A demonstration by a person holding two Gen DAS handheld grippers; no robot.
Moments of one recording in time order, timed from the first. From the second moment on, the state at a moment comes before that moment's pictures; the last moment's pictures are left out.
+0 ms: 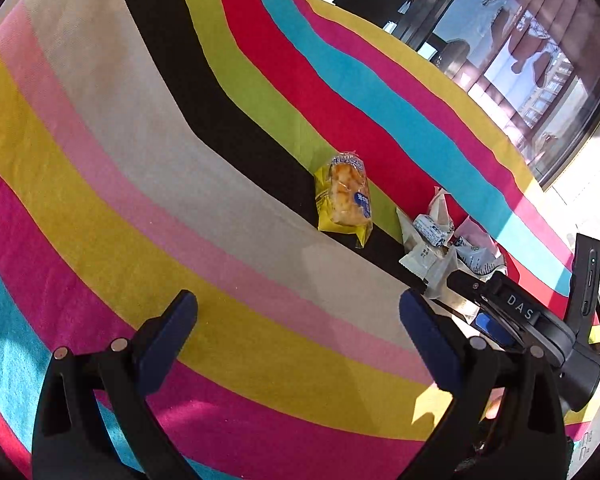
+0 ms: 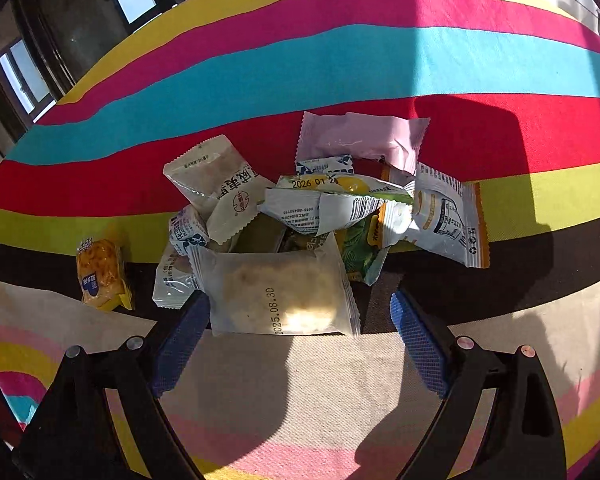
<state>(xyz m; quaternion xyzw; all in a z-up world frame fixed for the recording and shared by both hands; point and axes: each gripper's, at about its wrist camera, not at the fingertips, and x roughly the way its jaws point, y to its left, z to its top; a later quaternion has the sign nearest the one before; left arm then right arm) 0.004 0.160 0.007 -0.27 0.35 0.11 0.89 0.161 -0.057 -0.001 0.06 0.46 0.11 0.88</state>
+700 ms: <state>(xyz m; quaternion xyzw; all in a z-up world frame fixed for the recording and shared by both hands) 0.003 0.161 0.007 -0.28 0.35 0.10 0.89 0.109 -0.070 -0.002 0.02 0.44 0.18 0.88</state>
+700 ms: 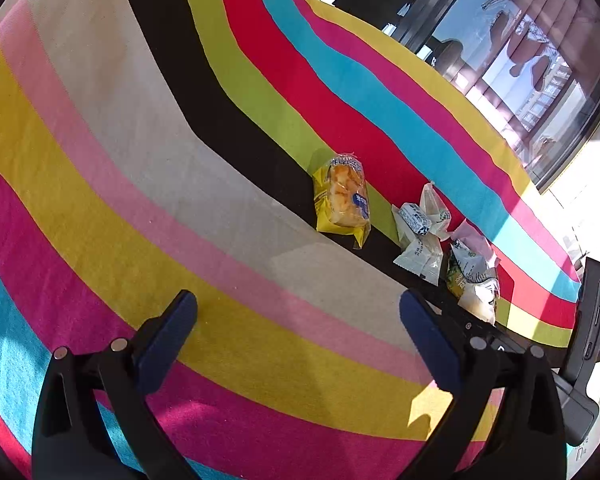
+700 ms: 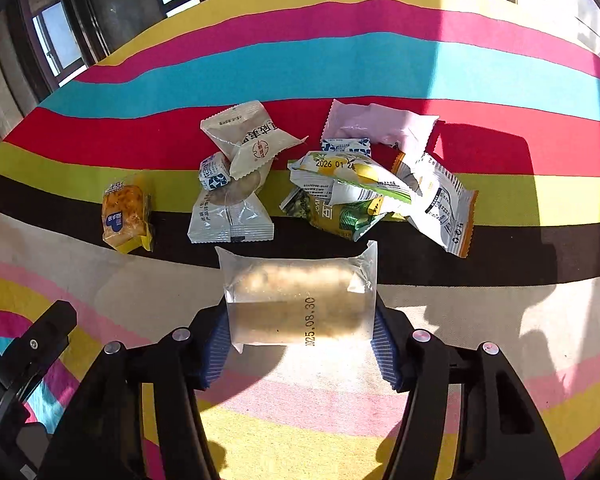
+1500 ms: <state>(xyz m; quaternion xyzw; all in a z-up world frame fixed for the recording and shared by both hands) 0.052 0.129 0.018 -0.14 0.41 0.13 0.89 0.055 -0.131 0.024 0.06 0.36 0.28 0.89</state>
